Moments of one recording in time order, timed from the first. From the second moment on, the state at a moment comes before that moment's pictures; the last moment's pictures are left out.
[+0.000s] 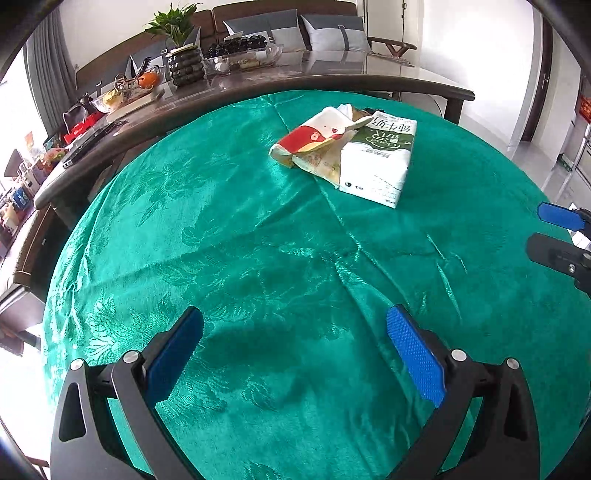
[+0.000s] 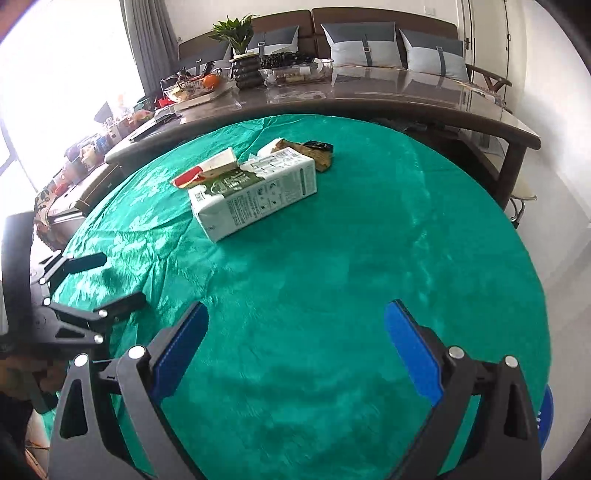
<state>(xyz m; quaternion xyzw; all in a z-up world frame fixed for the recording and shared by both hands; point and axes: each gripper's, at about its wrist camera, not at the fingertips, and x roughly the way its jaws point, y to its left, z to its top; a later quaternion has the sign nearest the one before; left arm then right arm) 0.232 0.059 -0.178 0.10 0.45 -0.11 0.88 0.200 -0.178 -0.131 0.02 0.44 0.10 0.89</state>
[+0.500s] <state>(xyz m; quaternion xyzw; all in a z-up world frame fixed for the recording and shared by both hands) 0.237 0.070 -0.182 0.06 0.46 -0.11 0.88 0.302 -0.098 -0.148 0.11 0.49 0.00 0.87</state>
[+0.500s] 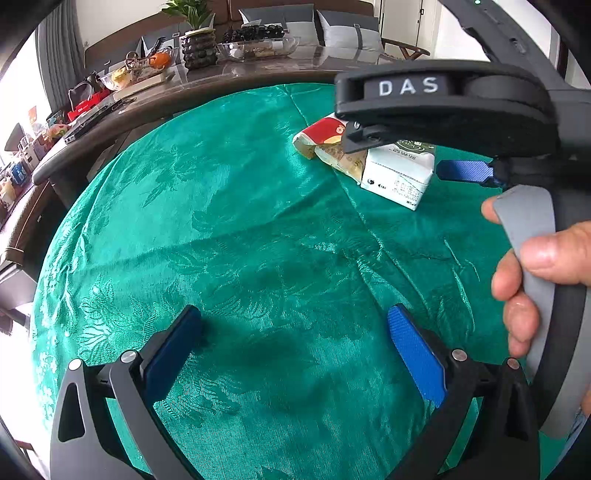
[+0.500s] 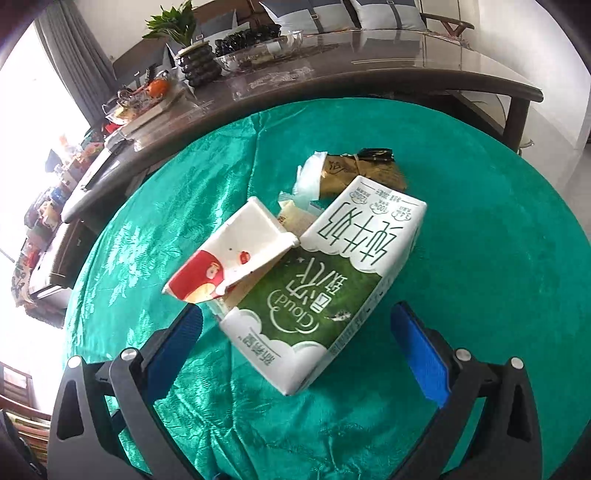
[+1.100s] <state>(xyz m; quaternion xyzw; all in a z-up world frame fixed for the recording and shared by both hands) 0.237 0.070 -0.182 0.06 0.46 -0.11 0.88 0.180 -0.148 -0.137 -0.03 0.44 -0.02 0.90</state>
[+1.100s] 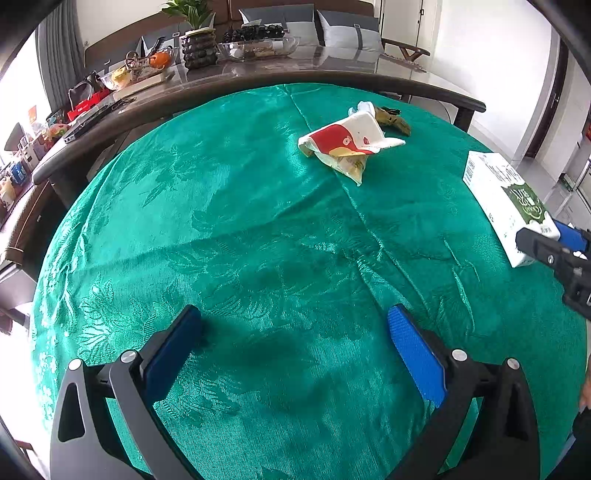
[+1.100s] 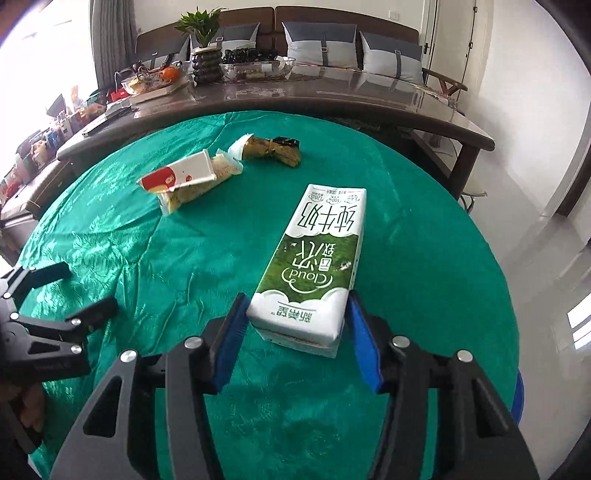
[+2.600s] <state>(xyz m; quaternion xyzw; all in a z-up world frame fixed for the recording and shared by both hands) 0.342 0.012 -0.162 0.13 0.45 -0.18 0.87 0.230 -0.189 -0.143 0.03 0.48 0.02 0.88</state>
